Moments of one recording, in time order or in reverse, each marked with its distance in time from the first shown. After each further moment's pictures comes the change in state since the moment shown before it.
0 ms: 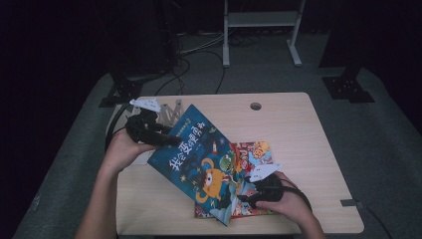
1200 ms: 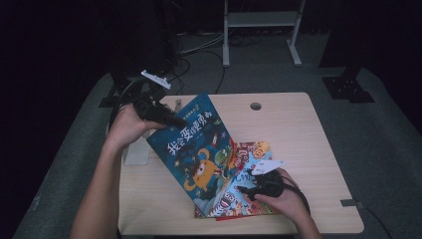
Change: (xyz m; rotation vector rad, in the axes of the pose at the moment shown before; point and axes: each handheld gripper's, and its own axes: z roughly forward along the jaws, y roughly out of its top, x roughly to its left) left arm 0.012 0.057 -0.008 0.106 -0.064 -0.030; right arm -0.015 -0.004 -0.001 -0.074 -0.111 0.102
